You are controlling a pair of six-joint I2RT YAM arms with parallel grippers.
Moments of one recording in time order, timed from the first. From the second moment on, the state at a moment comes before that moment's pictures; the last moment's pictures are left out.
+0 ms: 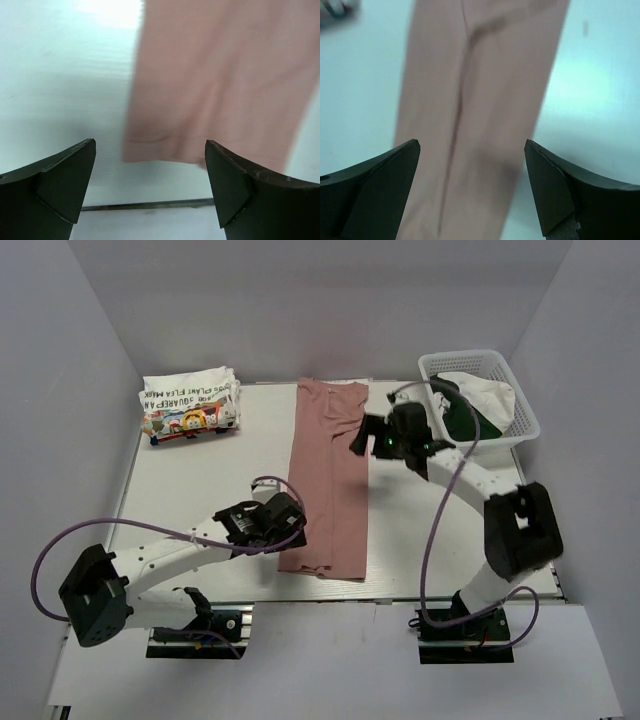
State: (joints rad) left arm -0.94 1.22 0.80 -0.67 -0.34 -1.00; right arm 0.43 1.67 1.16 -0.08 -0.15 0.44
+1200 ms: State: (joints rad) left arm -0.89 1.22 0.50 -0.35 -0.11 -1.01; right arm 0.83 1.21 0.44 -0.27 -0.30 0.78
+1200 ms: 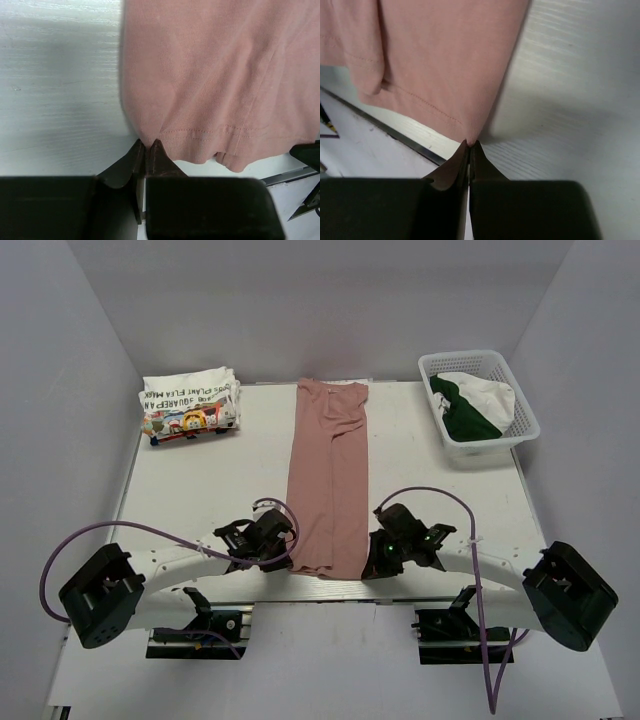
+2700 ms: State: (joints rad) left arm -0.51 1.99 1.67 -0.59 -0.25 -0.66; right arm 0.48 1.73 1.24 -0.25 0.03 0.53
